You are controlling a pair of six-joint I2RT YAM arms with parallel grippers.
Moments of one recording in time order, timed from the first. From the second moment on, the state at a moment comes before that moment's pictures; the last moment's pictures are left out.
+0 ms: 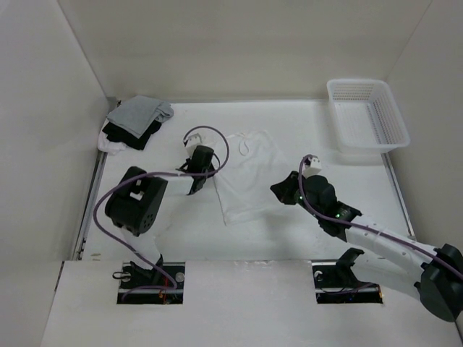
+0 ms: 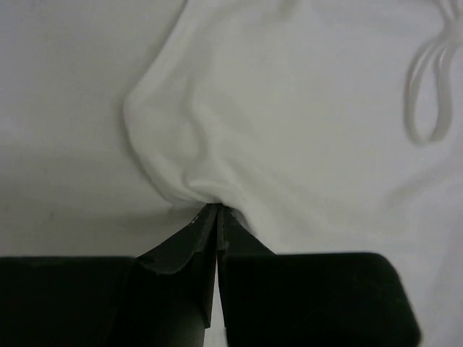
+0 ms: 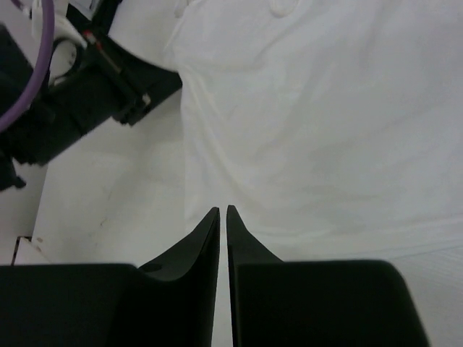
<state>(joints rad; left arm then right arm) -0.49 1.74 0.78 0.27 -0.35 -0.70 0.71 0.97 0.47 0.14 0.13 0.74</state>
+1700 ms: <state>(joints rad) -0.59 1.20 0.33 0.12 -0.34 -0.90 0.73 0.98 0.38 0.19 0.20 0.74</state>
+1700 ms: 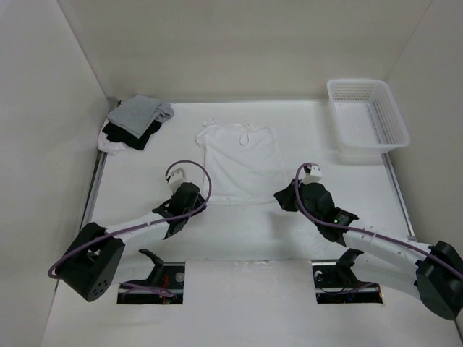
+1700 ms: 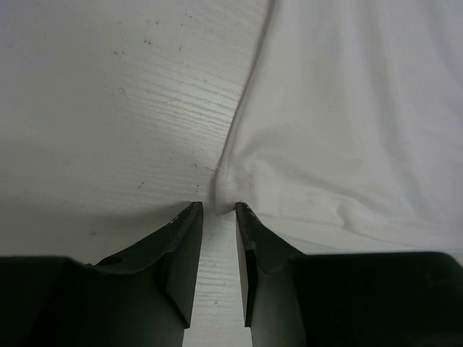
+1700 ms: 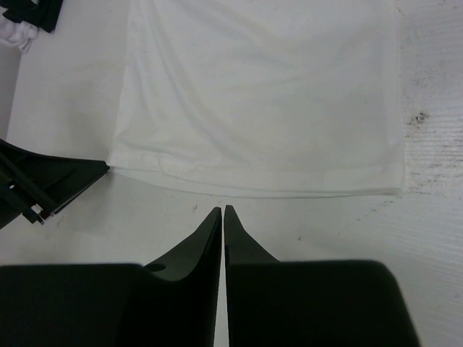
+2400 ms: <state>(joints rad) -0.55 1.17 0.30 0.18 -0.30 -0.93 0.75 1.06 0.38 0.19 0.19 0.74</state>
